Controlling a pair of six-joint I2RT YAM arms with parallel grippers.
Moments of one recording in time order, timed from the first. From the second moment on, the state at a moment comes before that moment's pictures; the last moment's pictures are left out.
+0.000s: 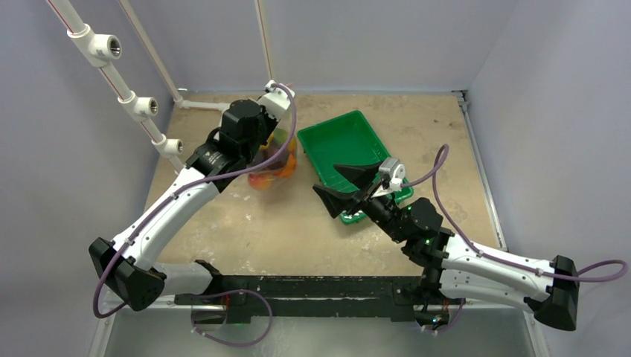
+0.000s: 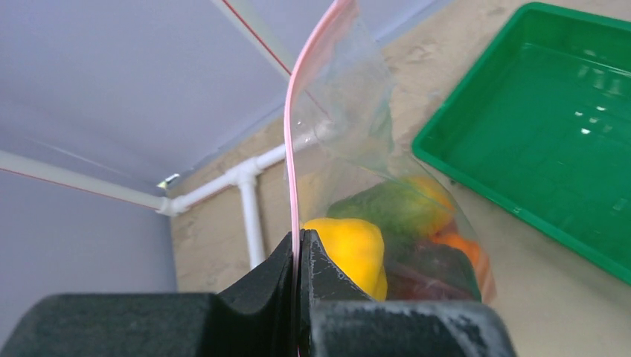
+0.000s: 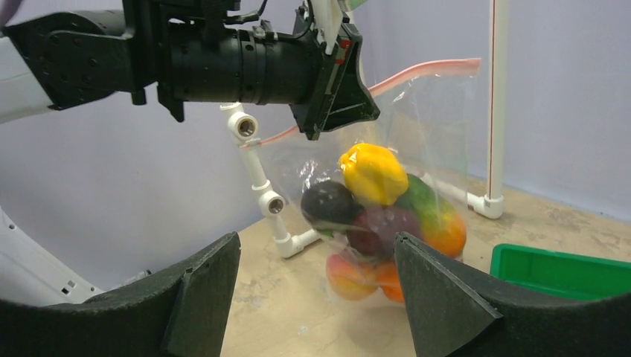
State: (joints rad) left arm -0.61 1.27 1.35 -0.41 -0.38 0.32; right arm 1.11 0.83 0.60 0.57 0.25 0.15
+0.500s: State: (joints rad) left arm -0.59 1.26 1.15 -0.30 -0.31 0.42; right arm 1.11 0.74 0.60 0.53 0.26 0.17
